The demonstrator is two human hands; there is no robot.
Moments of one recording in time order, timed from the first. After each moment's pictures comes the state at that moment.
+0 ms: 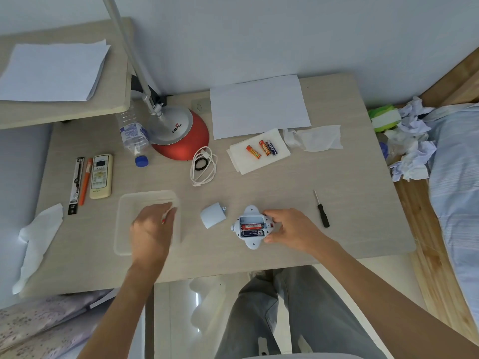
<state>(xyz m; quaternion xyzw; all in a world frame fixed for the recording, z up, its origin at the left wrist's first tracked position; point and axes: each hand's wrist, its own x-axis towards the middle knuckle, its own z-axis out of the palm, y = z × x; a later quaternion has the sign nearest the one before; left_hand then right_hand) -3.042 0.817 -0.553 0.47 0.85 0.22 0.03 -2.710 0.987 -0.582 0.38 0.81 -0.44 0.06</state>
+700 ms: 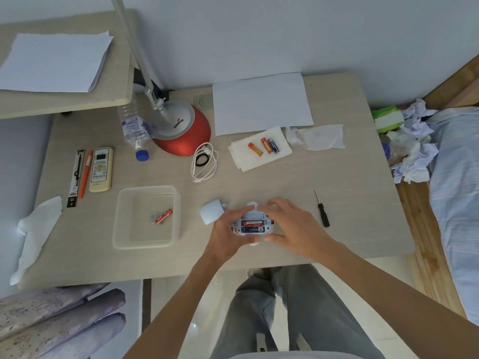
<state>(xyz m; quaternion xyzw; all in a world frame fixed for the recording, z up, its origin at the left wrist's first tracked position) -2.909 0.860 -0.595 0.44 0.71 0.34 0.43 -2.707 0.983 -0.566 0.30 0.92 -0.25 0.05</state>
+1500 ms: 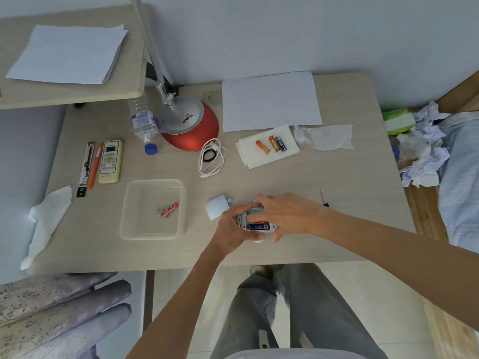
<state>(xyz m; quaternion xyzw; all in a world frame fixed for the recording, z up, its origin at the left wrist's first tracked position) -2.908 0.871 -0.586 0.37 0.68 0.39 0.50 -2.756 1.021 -0.538 0.04 0.96 -0.12 0.23</state>
